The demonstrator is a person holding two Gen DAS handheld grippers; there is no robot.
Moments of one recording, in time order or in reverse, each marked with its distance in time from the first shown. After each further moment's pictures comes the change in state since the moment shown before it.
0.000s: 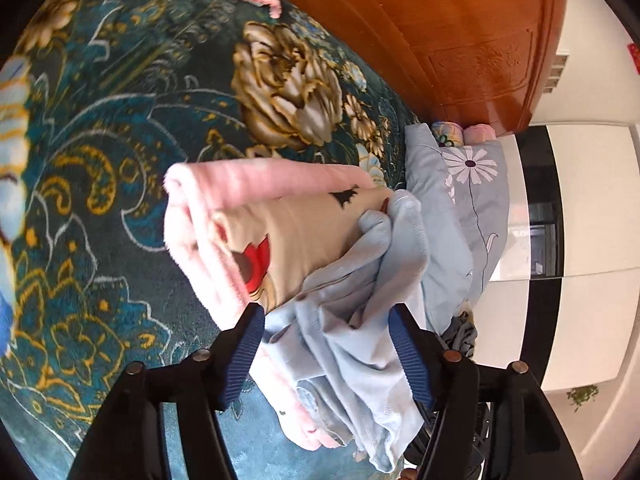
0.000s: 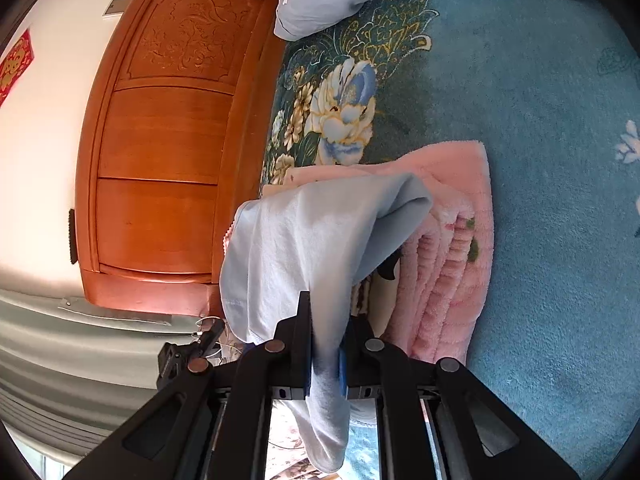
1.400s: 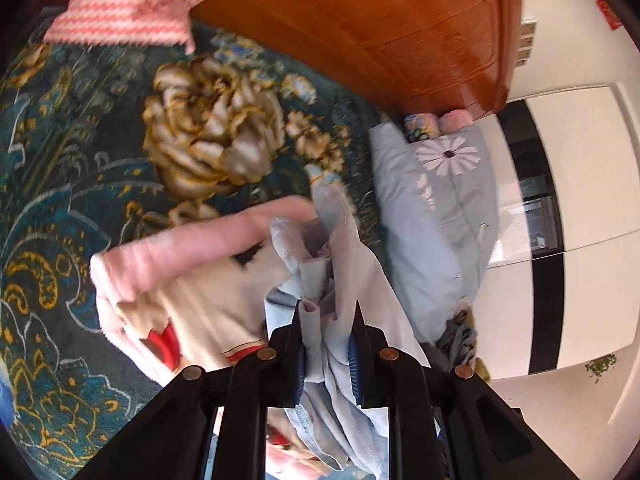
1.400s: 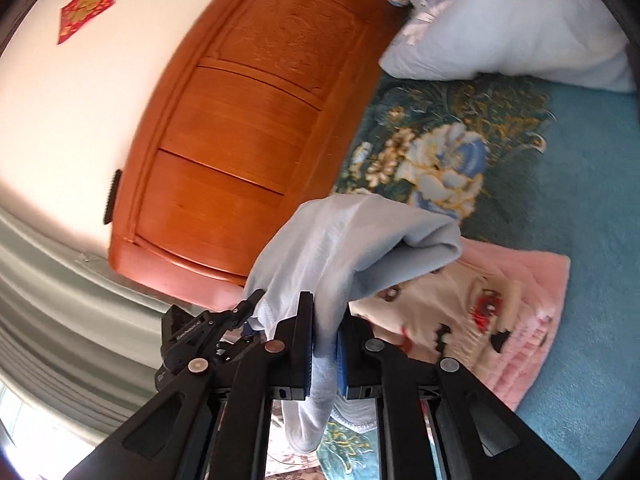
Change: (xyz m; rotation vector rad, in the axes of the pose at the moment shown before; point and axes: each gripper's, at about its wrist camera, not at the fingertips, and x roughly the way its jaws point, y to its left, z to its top) left arm 0.031 -0.064 0.041 0.136 0.005 0.042; right arm 0.000 0.071 0.013 -0.209 -0.063 0.042
